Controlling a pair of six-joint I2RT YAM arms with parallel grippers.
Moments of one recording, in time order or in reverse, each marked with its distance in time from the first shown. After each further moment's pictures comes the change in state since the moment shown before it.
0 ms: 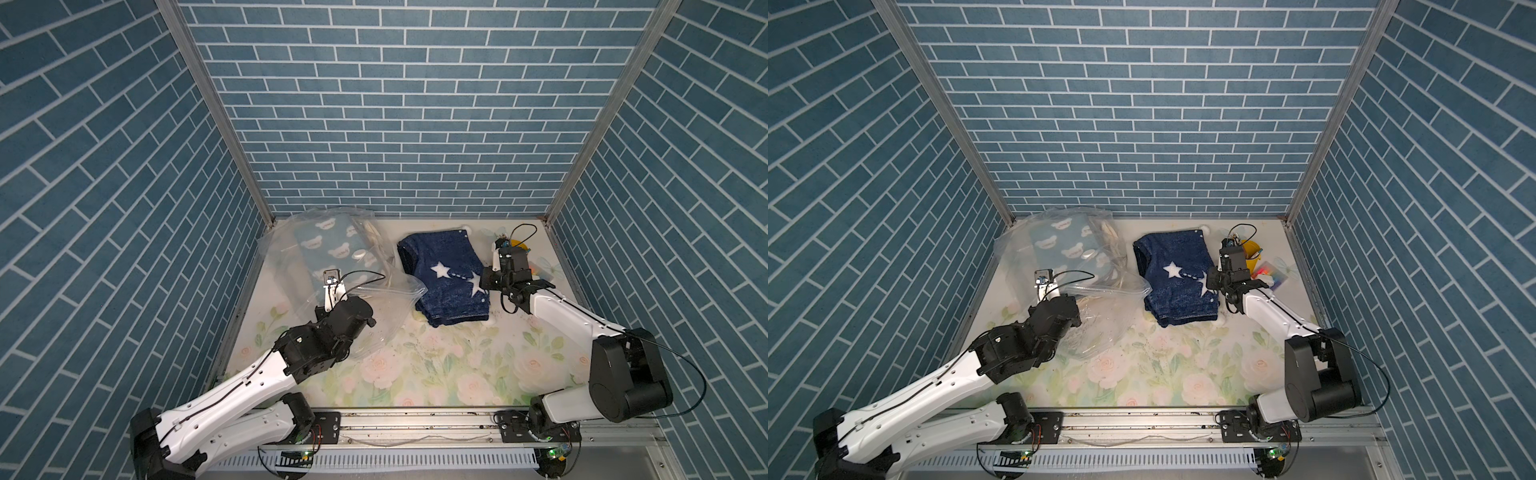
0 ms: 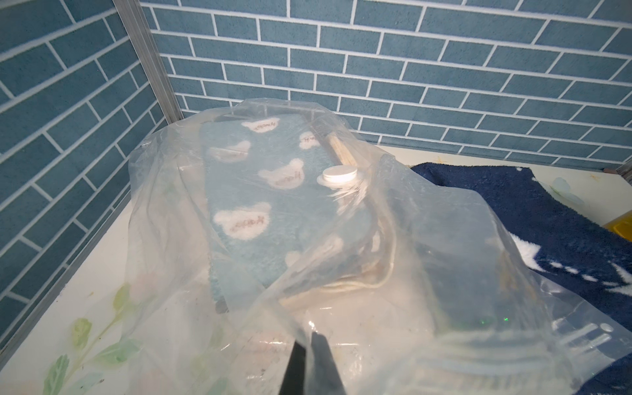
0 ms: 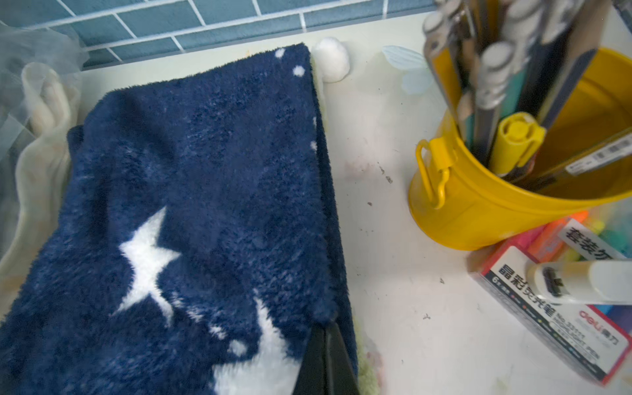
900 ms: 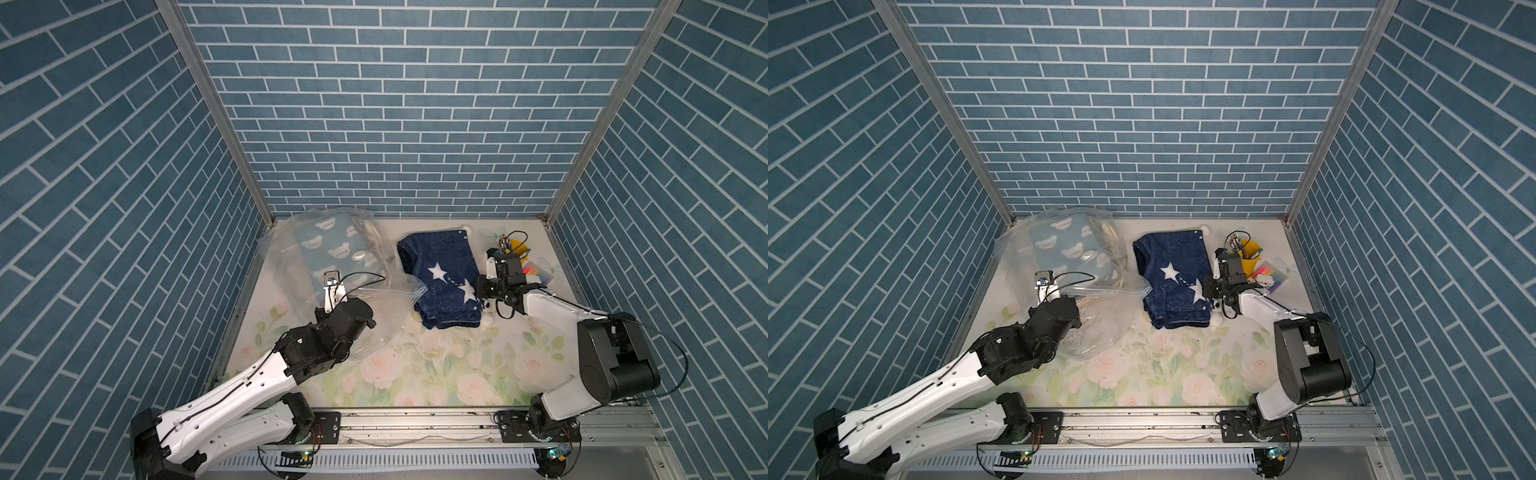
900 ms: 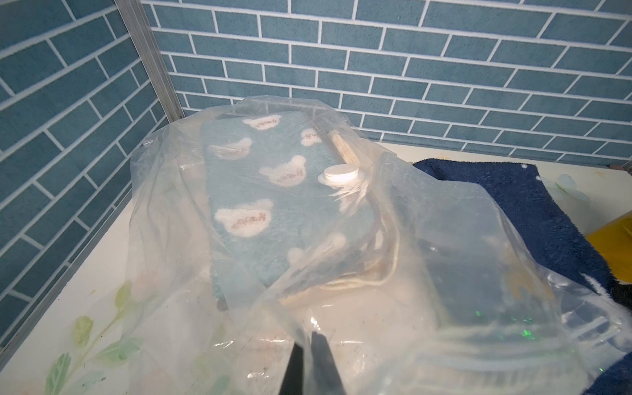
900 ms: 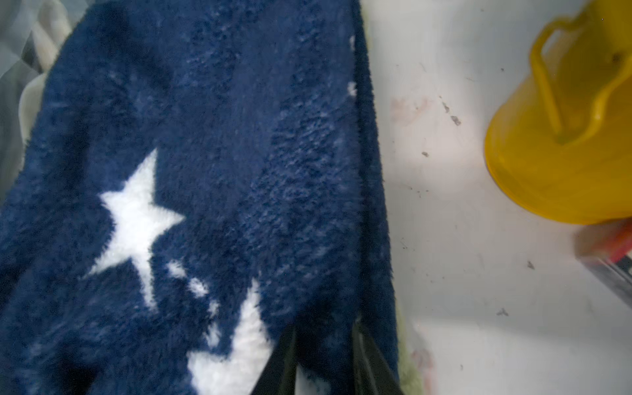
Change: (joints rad) left arm 0.000 0.002 -0.017 0.006 0.000 0.000; right arm -0.012 0.108 -0.051 0.086 -0.217 0.006
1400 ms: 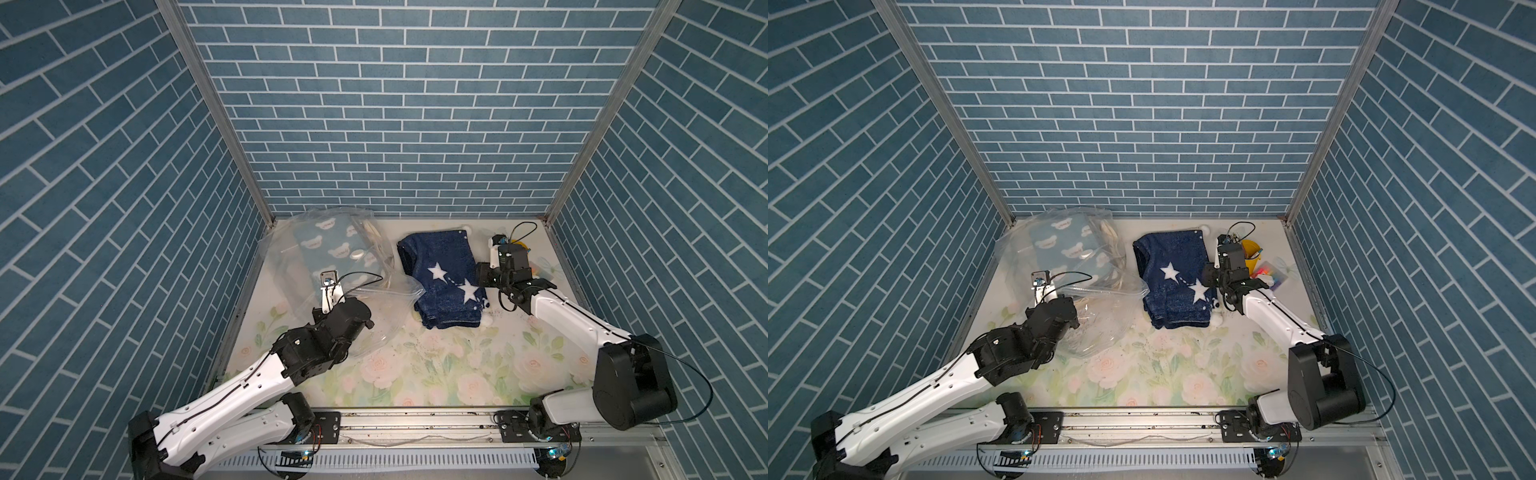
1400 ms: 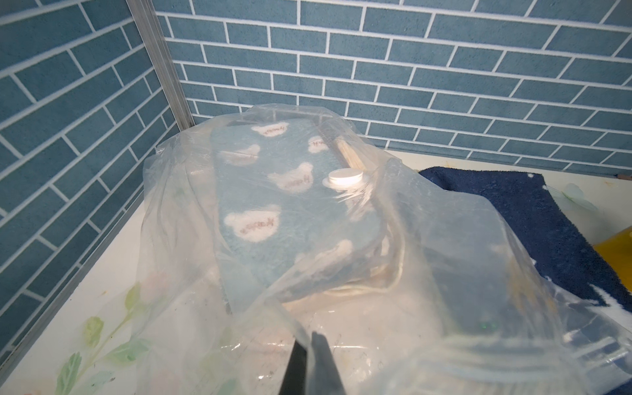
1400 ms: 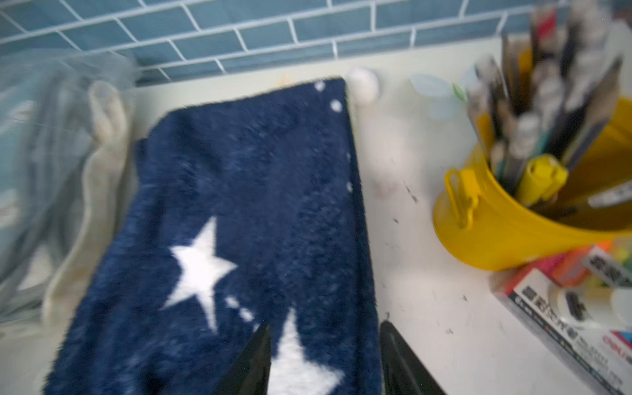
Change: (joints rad) left arm 0.000 -0.016 0.000 -0.005 -0.026 0.001; right arm 0.032 -0.116 0.047 -0.080 0.163 -0.003
